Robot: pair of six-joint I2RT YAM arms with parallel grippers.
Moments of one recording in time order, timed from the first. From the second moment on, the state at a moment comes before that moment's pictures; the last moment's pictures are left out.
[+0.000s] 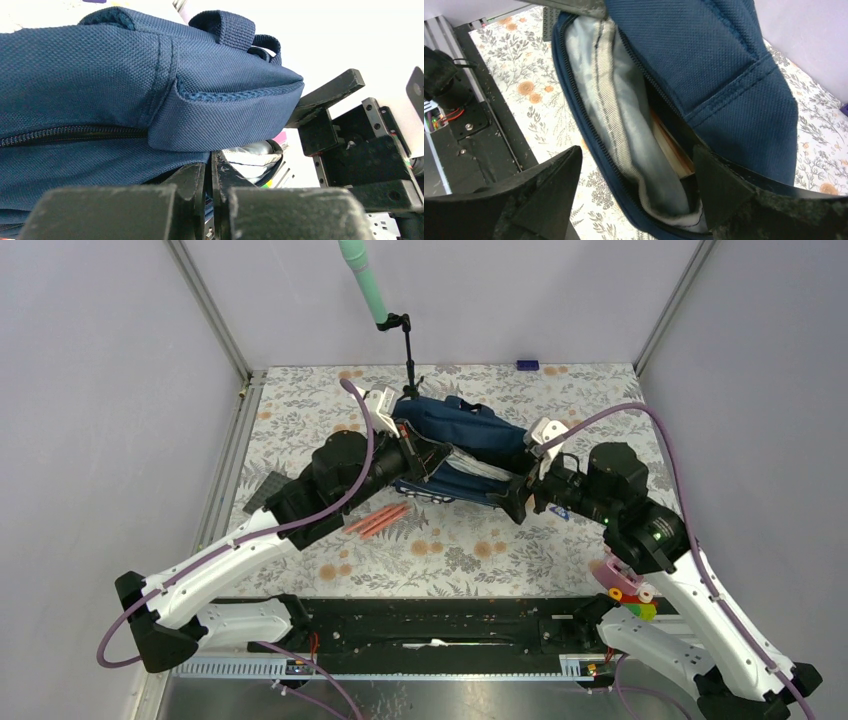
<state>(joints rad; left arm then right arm) -0.93 1.10 1.16 -0.14 -0.12 -0.64 0.61 0.80 1.07 -0.55 -0.32 -0.14</state>
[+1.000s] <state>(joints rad) -0.54 0.75 0.86 -0.18 0.07 -0.35 0.54 0.92 1.03 -0.19 -0.12 -0.36</state>
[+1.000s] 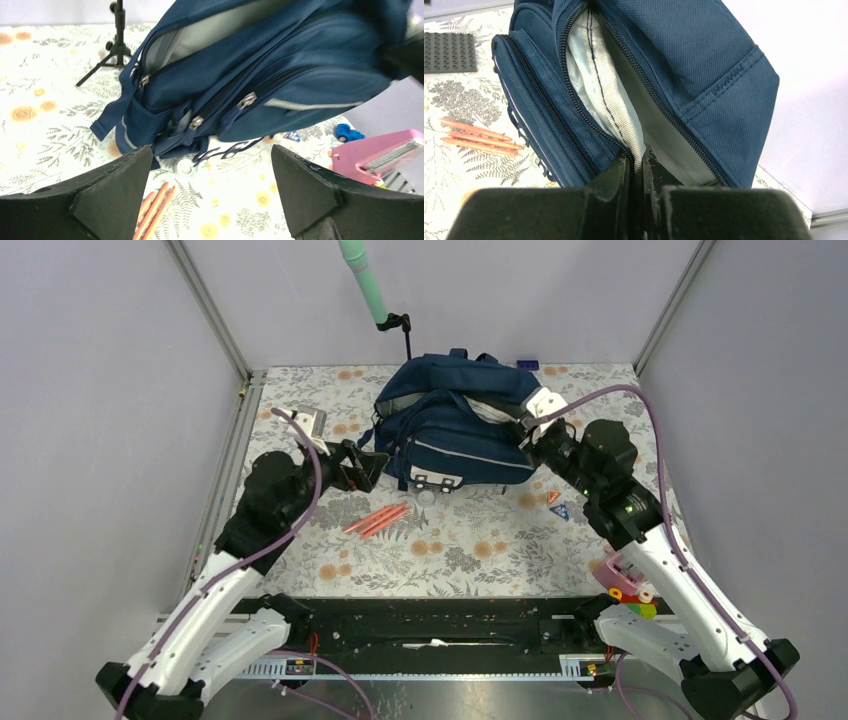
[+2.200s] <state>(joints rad) -0.26 1.28 0.92 0.26 0.52 -0.28 0.18 1.10 1.18 -0.18 -0.59 -0.34</state>
